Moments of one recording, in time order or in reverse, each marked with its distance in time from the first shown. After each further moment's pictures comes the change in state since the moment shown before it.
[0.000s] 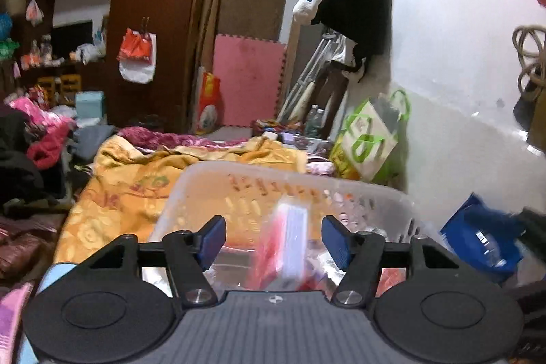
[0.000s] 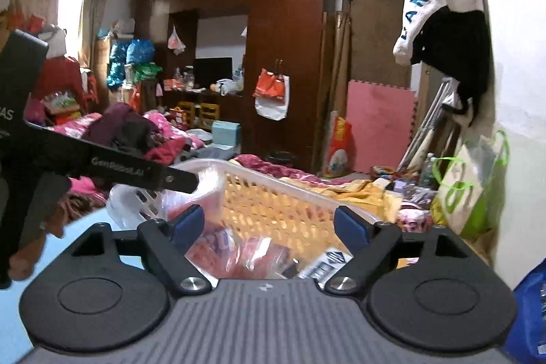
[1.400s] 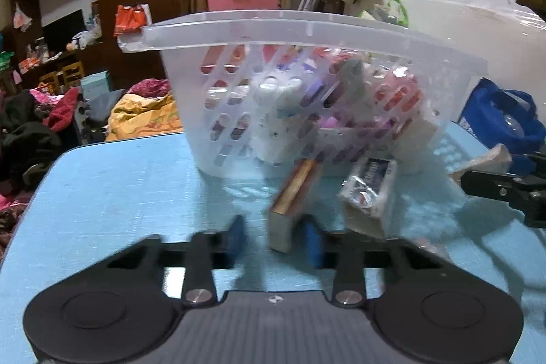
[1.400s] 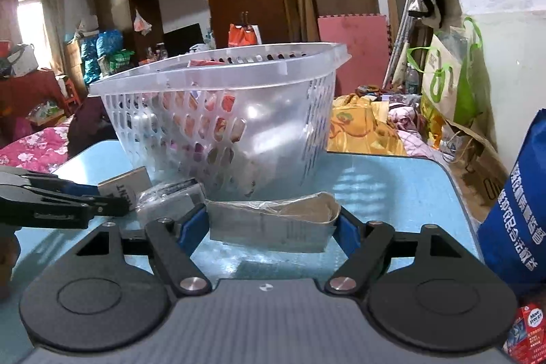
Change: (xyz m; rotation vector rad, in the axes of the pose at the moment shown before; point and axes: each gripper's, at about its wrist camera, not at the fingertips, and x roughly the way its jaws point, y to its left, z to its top) left arm -0.009 -0.010 -0.134 0.154 0.185 0.062; right arm -0.022 -0.020 -0.119 0.230 0.153 0.006
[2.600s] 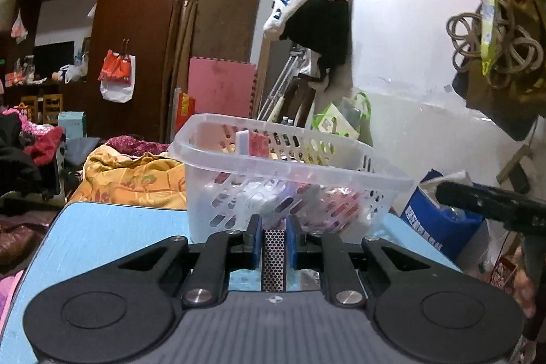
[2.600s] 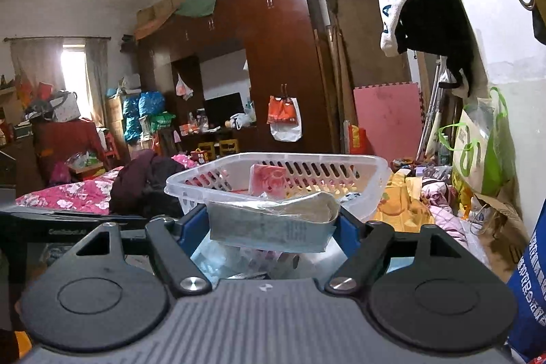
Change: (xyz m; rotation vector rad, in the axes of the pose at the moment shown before) left arm -0.077 0.032 0.016 -0.121 -0.279 -0.166; right arm -0.055 0.028 0.041 -0.033 -0.255 0.119
